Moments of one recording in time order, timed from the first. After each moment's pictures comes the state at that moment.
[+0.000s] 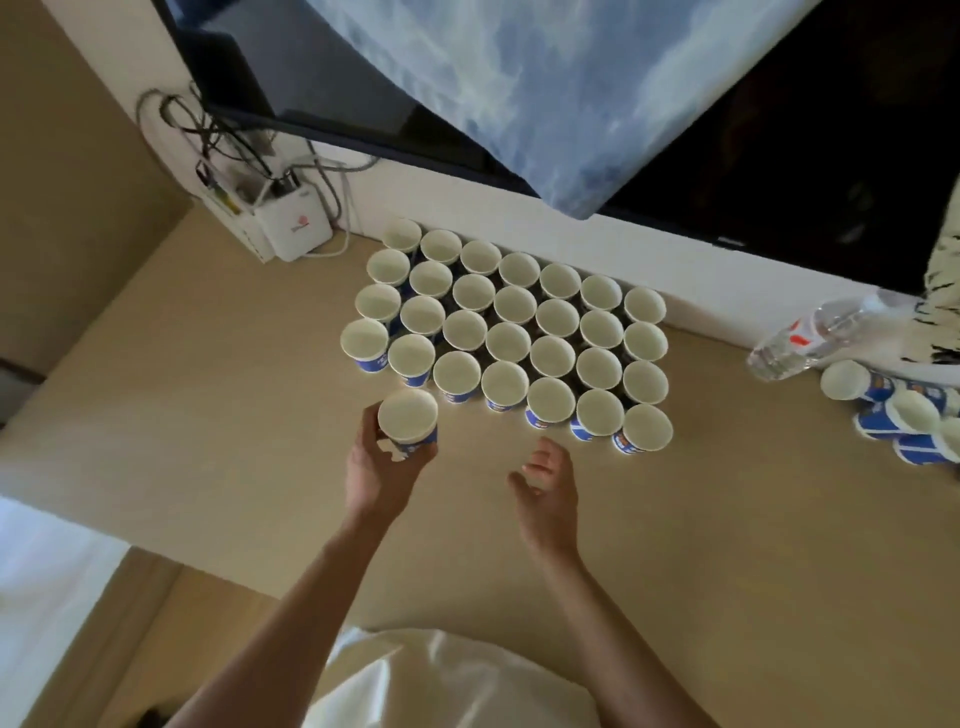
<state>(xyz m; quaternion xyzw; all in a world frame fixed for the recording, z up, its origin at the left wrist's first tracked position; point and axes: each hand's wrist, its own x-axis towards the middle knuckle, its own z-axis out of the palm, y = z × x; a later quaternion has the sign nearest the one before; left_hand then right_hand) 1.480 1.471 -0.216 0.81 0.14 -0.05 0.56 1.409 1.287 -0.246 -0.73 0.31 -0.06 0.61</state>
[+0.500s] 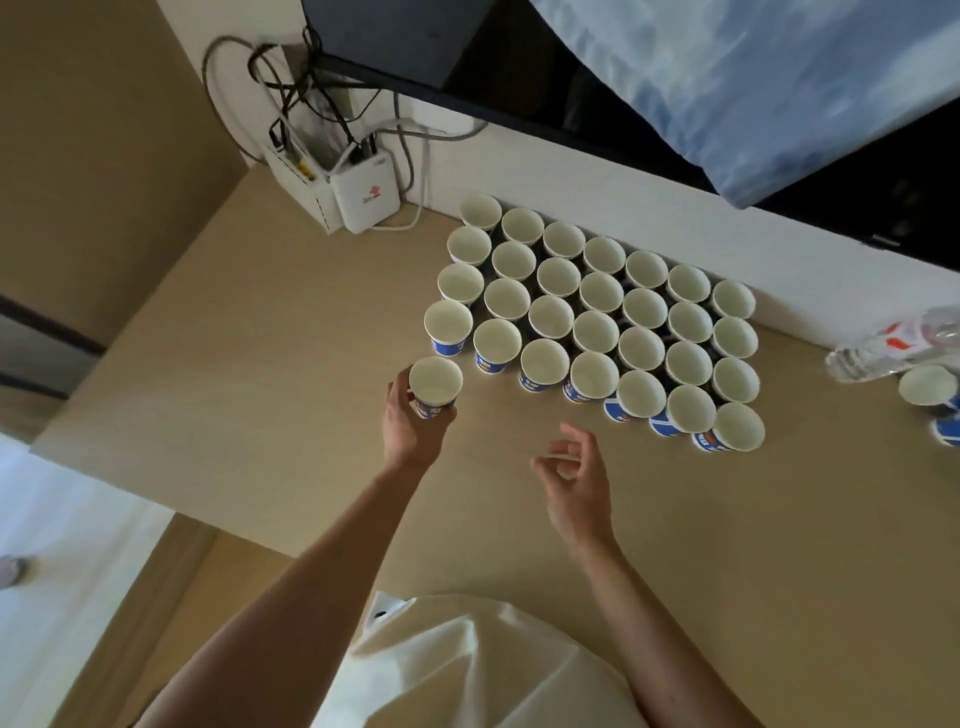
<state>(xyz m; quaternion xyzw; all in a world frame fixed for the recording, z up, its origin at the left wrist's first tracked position) 1.548 1.550 -0.285 0.83 0.14 -0.04 0.53 1.438 1.370 -0.236 -0.75 0.30 -0.02 0.59</state>
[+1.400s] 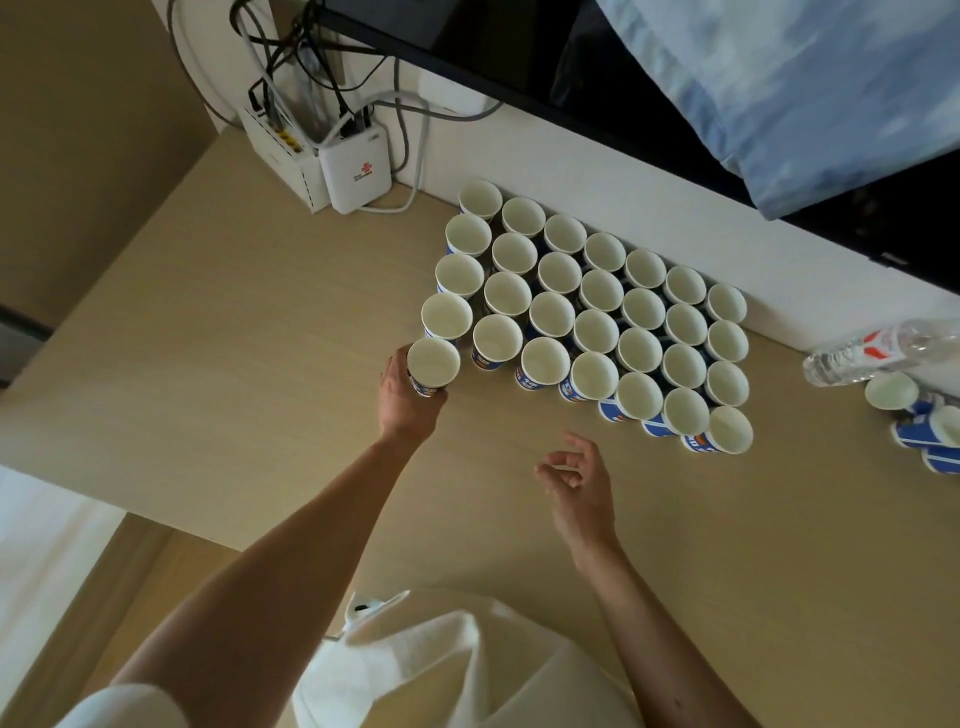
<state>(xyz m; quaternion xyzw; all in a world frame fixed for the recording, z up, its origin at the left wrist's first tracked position) 1.588 1.552 -0.314 0.86 0.08 -0.03 0.51 1.439 1.370 -0.253 -0.75 0.35 0.00 0.56</state>
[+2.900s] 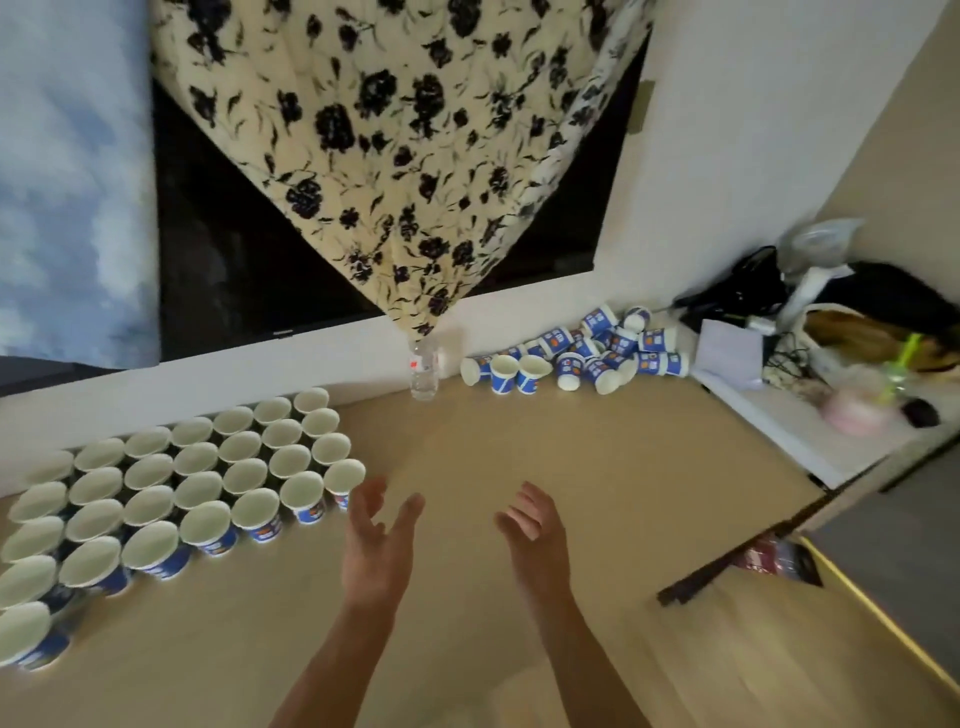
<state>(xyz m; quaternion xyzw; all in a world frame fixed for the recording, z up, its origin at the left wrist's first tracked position) 1.263 1.229 -0.093 0.75 -0.14 -0.18 0.62 1.148 1.108 -0.151 -0.52 0.40 -0.38 0.65</state>
